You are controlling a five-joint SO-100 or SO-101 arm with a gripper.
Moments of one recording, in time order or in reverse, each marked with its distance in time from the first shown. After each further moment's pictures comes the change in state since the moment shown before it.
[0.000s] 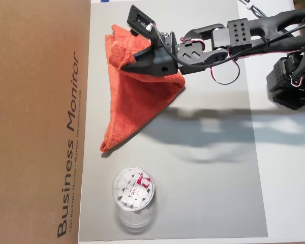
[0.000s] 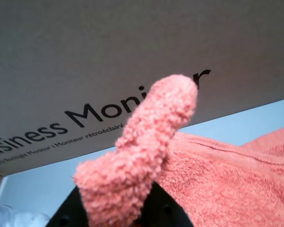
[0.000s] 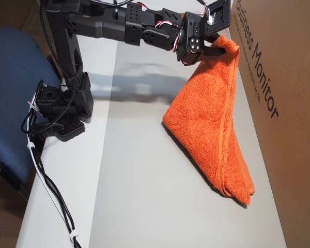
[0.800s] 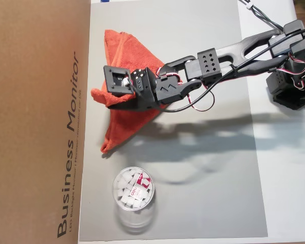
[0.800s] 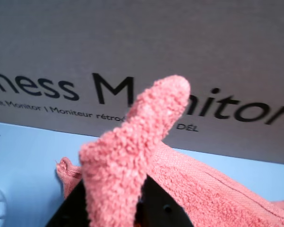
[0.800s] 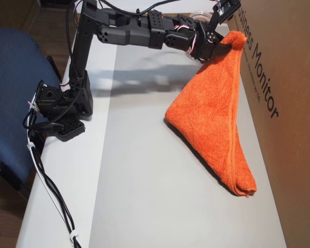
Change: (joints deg) arm -7.6 -24.6 -22.9 0.0 -22.3
